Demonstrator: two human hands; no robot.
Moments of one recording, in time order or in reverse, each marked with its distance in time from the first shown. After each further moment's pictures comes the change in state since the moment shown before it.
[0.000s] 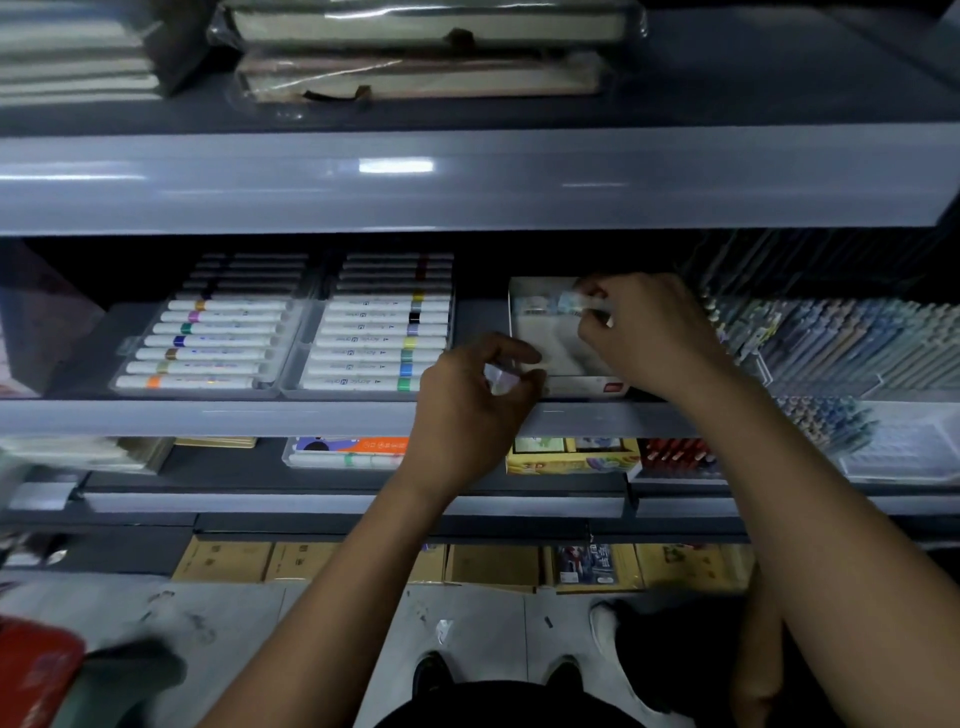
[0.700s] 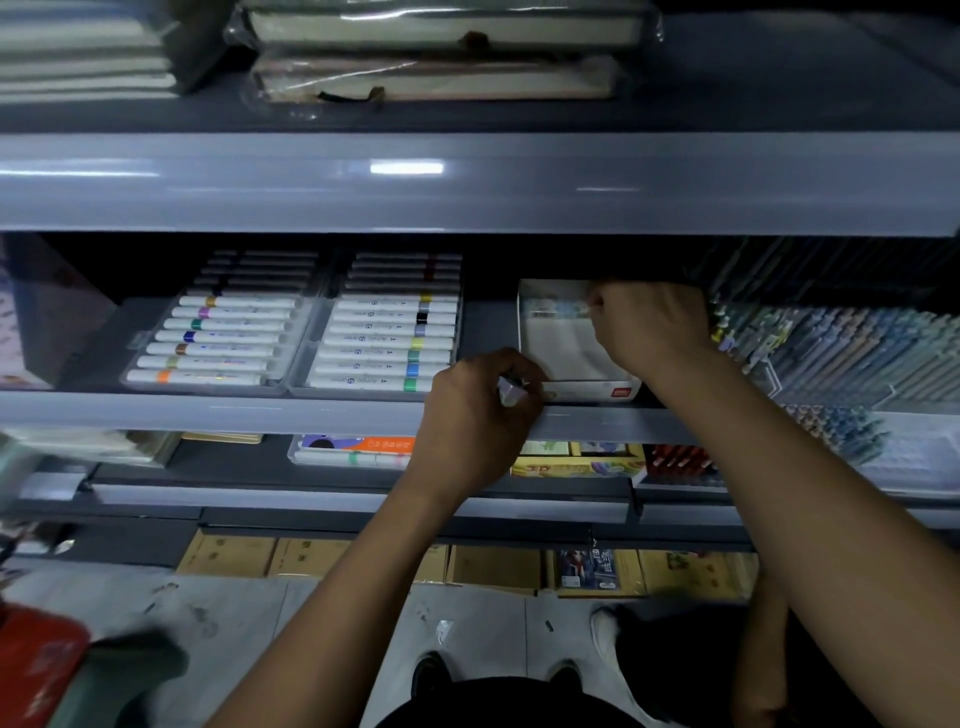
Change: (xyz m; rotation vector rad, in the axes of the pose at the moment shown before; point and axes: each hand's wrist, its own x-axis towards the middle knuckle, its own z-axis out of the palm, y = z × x) left_hand 0.000 -0.010 0.001 0.160 -0.051 0.130; right_hand 0.024 0.009 0.023 -0.376 -0.022 -0.007
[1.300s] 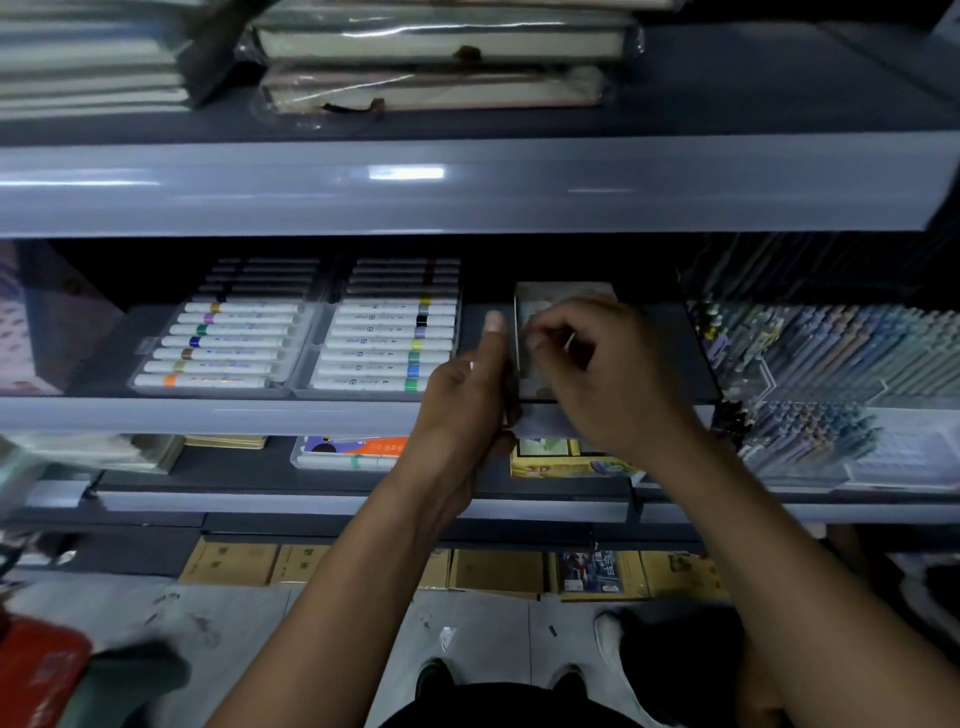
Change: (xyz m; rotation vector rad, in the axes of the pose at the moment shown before) left_hand -0.003 0.032 -0.011 -0.813 0.024 -0.650; right_hand -0.072 -0.051 -0.047 0.814 0.145 -0.095
